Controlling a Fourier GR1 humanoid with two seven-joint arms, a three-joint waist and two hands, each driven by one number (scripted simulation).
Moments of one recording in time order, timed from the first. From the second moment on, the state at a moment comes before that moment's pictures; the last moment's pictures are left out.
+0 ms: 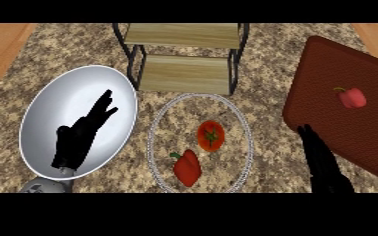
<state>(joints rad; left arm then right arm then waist) -0.07 0.41 -0.30 -1.44 0.21 0.14 0.03 0.28 -0.44 0.49 -2.03 0.88 -0.34 0.62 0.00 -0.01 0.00</state>
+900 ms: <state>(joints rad) -0.08 0.38 -0.31 -1.43 0.18 0.13 0.03 -0.12 -0.04 0.77 -1.80 1.23 0.09 1.19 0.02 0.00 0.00</state>
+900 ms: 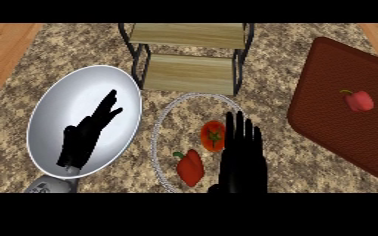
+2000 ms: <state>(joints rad) -0.08 0.37 -0.27 -1.42 0.15 0.11 0.05 -0.26 -0.02 0.76 -1.58 1.21 0.11 1.25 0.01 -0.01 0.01</state>
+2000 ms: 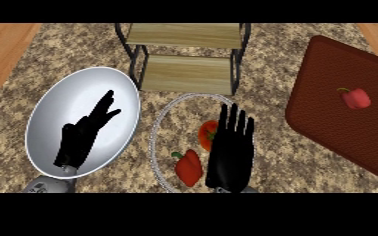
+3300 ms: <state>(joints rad) -0.06 0.33 -0.23 -1.42 0.09 0.08 0.03 -0.38 -0.02 0.74 -1.37 1.18 0.03 1.17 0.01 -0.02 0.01</state>
